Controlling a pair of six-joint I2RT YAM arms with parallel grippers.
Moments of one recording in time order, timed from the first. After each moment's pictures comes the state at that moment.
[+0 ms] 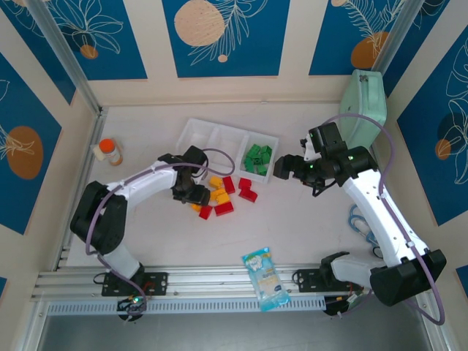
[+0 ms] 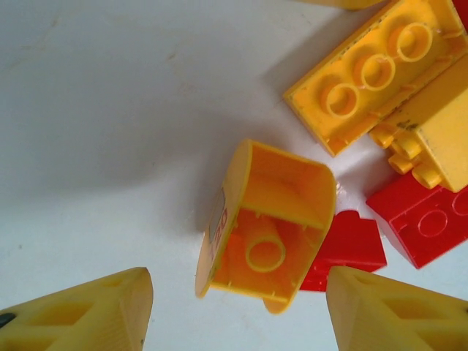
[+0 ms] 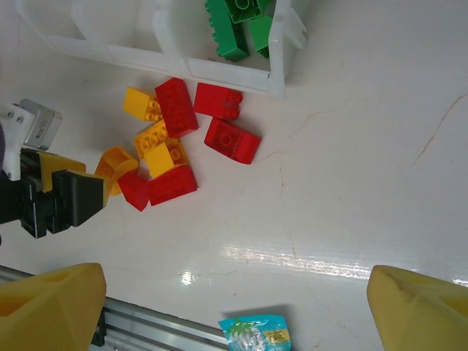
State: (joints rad) left arm -0.56 1.68 1.14 -0.88 0.06 -0.25; right arm 0.32 1.19 1.29 -1.16 -0.26 0.53
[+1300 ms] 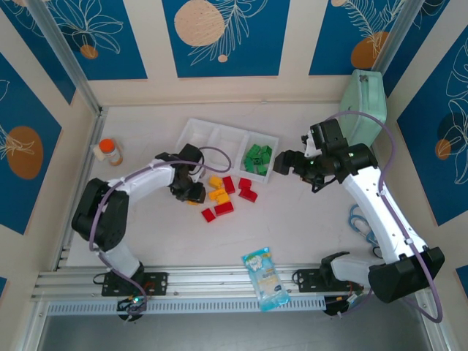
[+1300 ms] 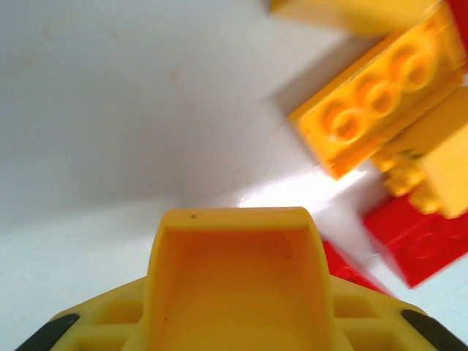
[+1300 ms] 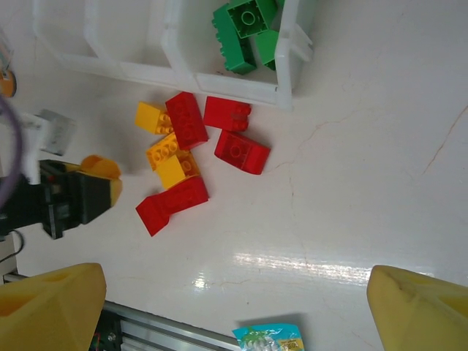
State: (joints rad) left arm -0.51 1.66 1.14 -0.84 0.13 -0.27; right arm 0.30 1.21 1.30 -1.14 -0.29 0.56
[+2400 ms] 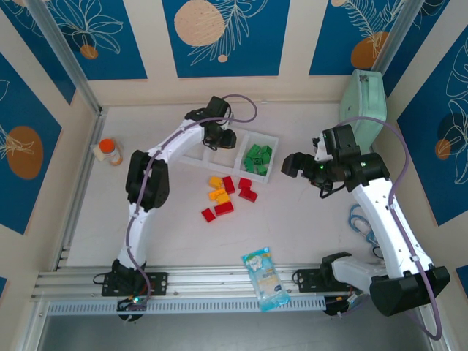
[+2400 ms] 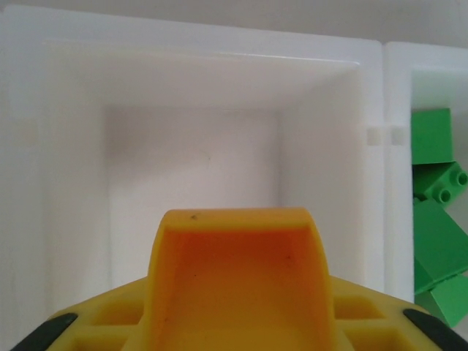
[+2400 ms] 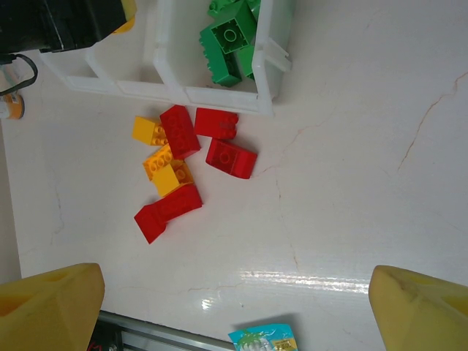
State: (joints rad) left arm -0.51 2.29 2.07 -0.83 0.13 -0.28; right arm 0.24 1.11 1.27 -1.15 -0.29 0.55
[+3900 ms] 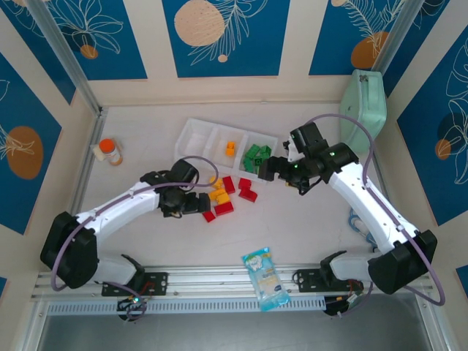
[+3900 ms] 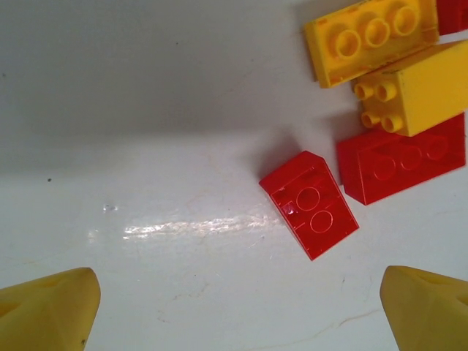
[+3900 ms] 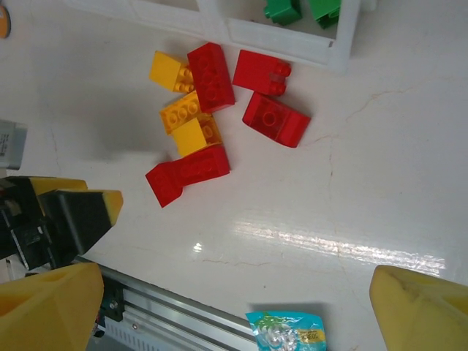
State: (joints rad) left arm -0.64 1.37 0.92 -0.82 0.06 -0.70; right arm 0.45 1.28 1.29 -1.09 -0.31 0.59
